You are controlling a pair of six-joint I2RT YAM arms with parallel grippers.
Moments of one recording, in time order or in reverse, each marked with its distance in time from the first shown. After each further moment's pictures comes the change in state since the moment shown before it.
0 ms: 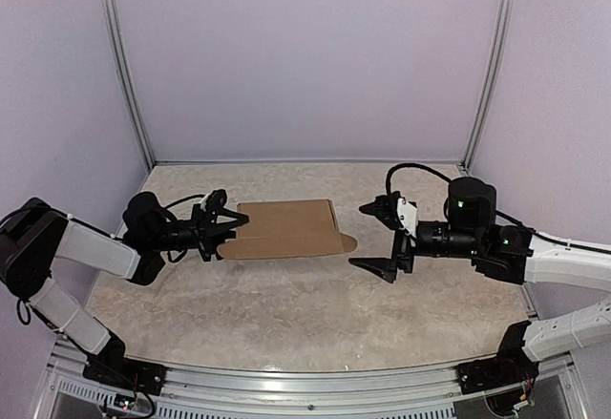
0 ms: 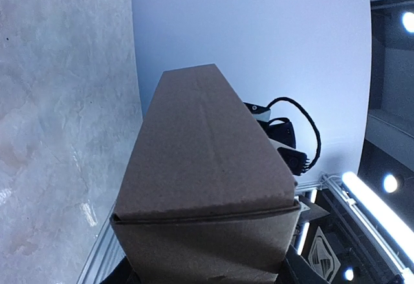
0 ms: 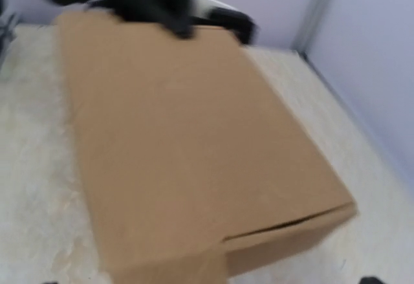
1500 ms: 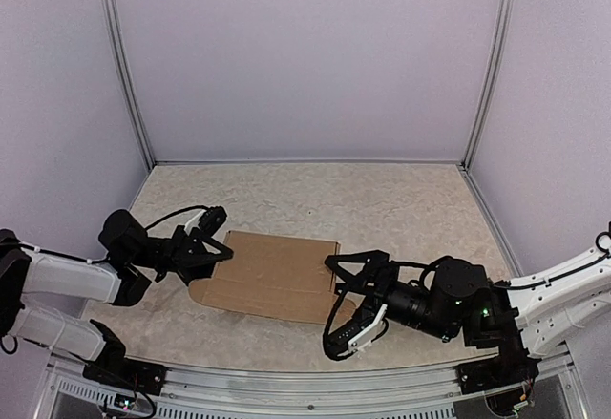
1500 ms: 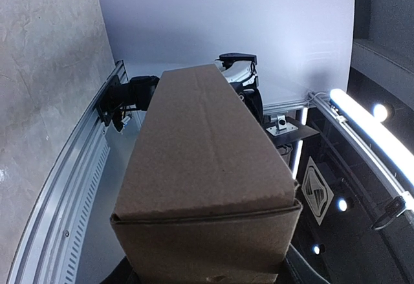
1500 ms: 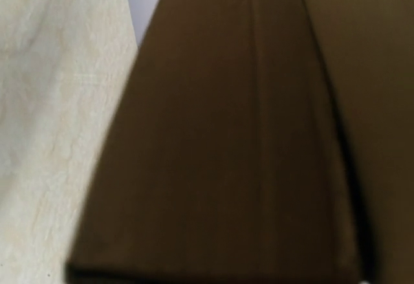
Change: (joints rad) left arm -0.103 -0.256 -0.157 0.111 0.170 -0.132; right arm 0.605 0.088 -0.152 0.422 0.784 -1.194
